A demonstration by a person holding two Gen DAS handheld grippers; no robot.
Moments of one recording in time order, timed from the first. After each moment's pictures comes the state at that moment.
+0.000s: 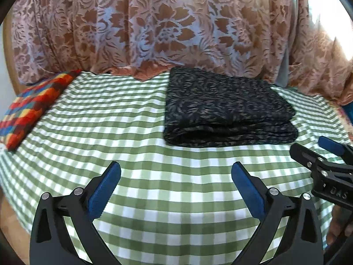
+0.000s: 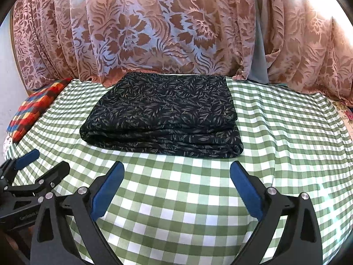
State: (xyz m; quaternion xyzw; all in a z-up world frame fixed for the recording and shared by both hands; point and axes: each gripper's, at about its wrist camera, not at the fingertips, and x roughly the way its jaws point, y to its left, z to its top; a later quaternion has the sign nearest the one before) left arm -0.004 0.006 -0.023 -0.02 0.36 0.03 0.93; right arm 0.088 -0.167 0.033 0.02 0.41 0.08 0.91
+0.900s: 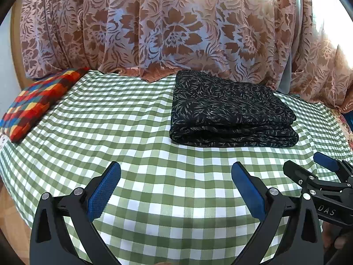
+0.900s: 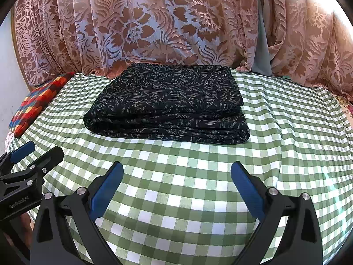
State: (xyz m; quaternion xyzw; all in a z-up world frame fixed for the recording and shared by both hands) left arm -0.017 0.012 -0.020 -0.04 0.35 0.04 0.94; right arm 0.075 -0.164 0.025 0.03 0.42 0.09 0.90
